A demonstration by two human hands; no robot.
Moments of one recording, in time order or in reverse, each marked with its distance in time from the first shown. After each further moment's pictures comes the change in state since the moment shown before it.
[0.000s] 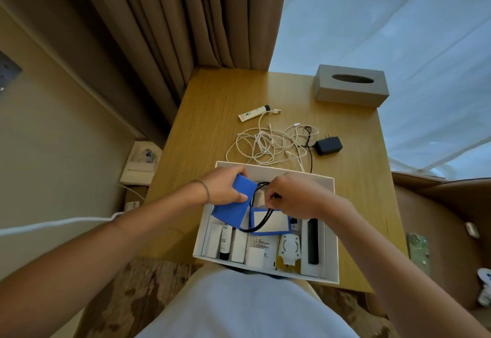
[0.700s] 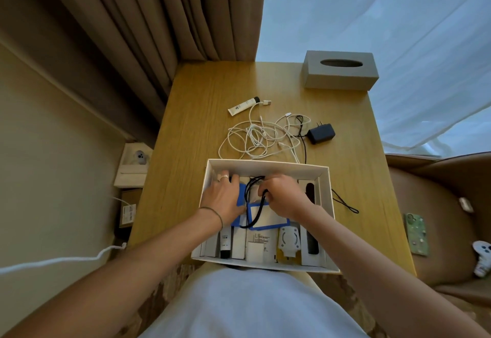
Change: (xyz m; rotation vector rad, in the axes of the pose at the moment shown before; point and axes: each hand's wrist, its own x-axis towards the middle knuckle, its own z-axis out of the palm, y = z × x) left_hand 0.023 -0.019 0.075 0.502 0.291 -0.053; right_hand 0.039 0.036 0.086 0.094 0.332 0.082
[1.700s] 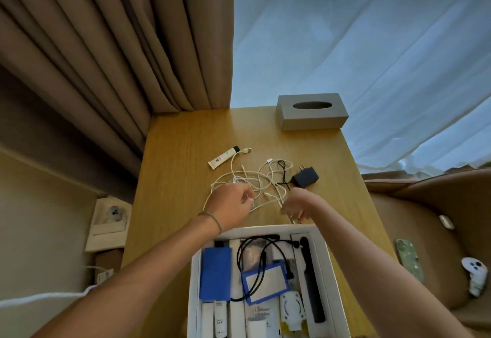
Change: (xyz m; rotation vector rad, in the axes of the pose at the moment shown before) left_hand 0.115 0.012 -0.096 -0.442 0.008 0.238; right_hand 0.091 0.080 -0.084 0.270 -0.401 0.783
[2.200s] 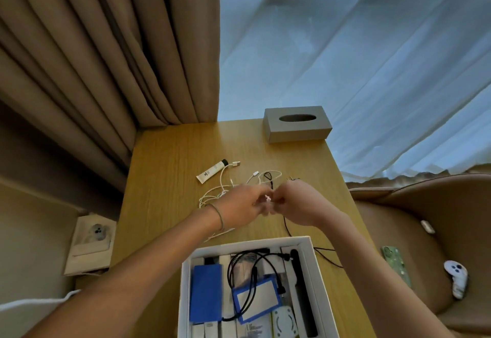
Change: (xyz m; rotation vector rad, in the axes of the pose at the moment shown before) left_hand 0.027 0.051 -0.028 -0.131 -0.280 0.310; right_hand -0.092 -0.006 -0.042 -0.141 0.318 -0.513
